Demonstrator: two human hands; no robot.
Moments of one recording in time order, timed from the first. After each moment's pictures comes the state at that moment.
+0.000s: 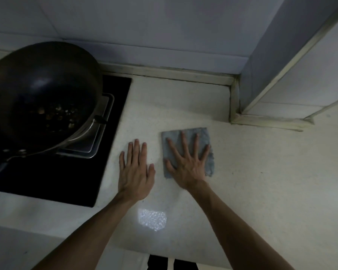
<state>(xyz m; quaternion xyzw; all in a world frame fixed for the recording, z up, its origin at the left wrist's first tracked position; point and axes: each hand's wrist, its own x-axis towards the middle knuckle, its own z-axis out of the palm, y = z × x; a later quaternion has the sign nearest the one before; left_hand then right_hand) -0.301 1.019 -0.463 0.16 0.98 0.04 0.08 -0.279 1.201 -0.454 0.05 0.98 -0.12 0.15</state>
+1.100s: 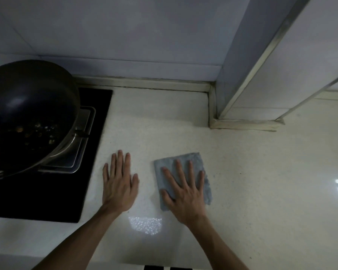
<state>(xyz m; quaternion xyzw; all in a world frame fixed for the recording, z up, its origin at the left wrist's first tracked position) -0.301 1.018 -0.462 0.16 0.98 0.03 0.08 -0.195 1.215 -0.458 0.07 0.98 -0.14 0.11</state>
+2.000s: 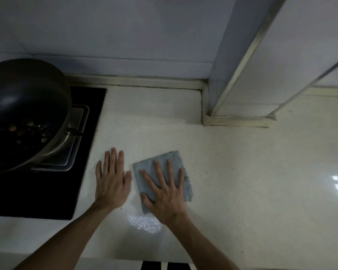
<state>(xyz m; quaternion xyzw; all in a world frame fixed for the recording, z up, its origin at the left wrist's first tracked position) -0.303 1.016 -0.460 0.16 0.98 0.03 0.09 -0.202 1.183 -0.454 0.02 0.99 -0.14 0.09</state>
